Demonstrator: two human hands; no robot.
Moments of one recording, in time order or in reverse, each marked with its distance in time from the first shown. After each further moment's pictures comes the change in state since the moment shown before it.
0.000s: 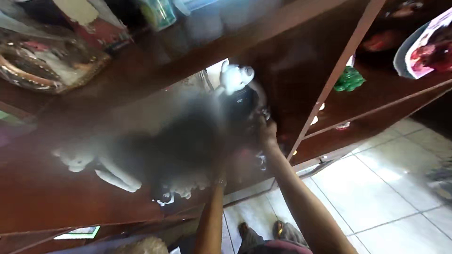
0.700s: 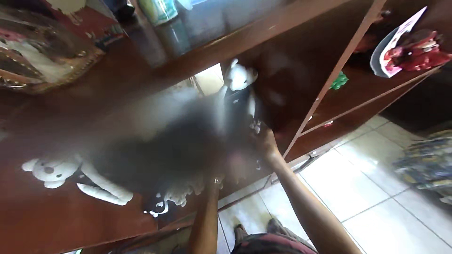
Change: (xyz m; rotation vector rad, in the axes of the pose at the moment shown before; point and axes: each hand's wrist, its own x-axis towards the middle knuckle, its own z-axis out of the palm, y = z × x) left_hand 0.002 0.004 -0.013 0.091 -0.164 0.035; right_hand -0.020 0.010 -0.022 -0.391 -0.172 -0.149
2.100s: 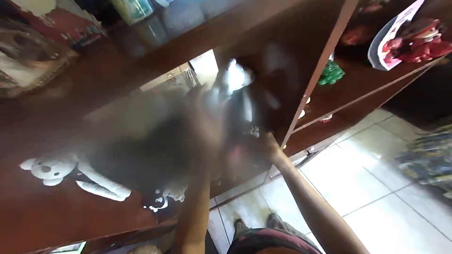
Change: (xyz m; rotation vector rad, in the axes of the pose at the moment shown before) left_hand 0.019 0.086 -0.020 0.292 0.315 0.712; right_hand -0.004 0.023 -0.027 -0.074 -0.249 0.065
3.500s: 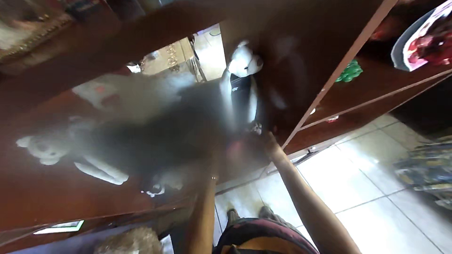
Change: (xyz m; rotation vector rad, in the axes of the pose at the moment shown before) left_hand -0.093 -0.046 0.029 -0.183 -0.221 -0.648; right_hand 0.005 0.030 0.020 0.407 -0.046 0.029
